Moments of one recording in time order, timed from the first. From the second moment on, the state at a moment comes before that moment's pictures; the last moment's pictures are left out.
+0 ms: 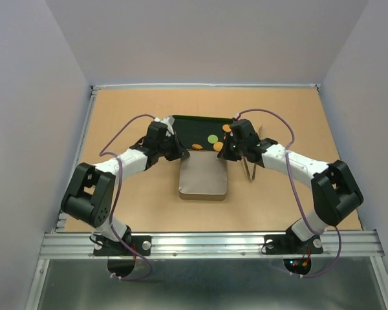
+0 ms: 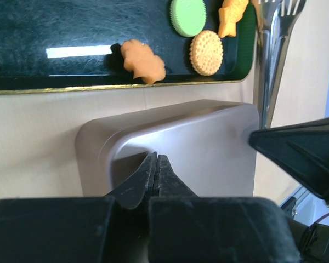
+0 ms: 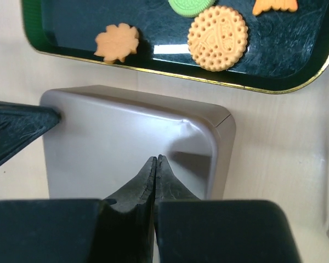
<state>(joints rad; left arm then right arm) -0.44 1.55 0.84 0.04 0.30 -0.69 0.58 1.58 1.02 -0.22 -0.02 0.70</state>
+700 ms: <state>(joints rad) -0.40 0.89 0.84 0.03 -0.31 -0.47 0.58 0.96 1.06 -0.28 0.10 0.49</state>
